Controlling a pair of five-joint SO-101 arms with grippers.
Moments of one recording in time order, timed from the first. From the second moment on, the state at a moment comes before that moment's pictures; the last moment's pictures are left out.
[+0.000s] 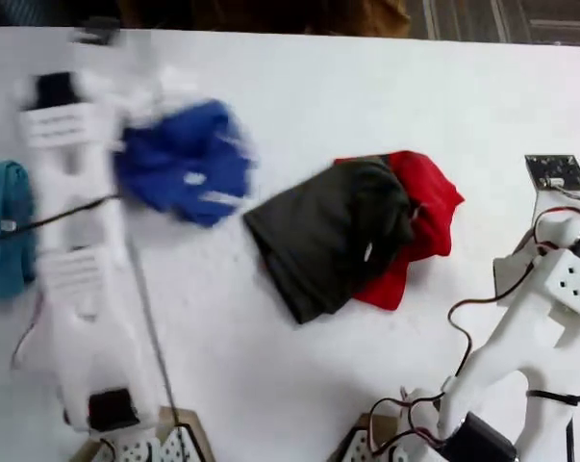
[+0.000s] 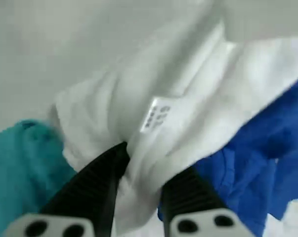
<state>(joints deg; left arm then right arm) -24.9 46.9 -75.3 101.5 -15.6 34.6 -25.1 24.3 86.5 37.3</state>
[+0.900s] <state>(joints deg) -52.0 23.0 -47.3 99.9 -29.1 25.1 -25.1 29.6 82.6 37.3</state>
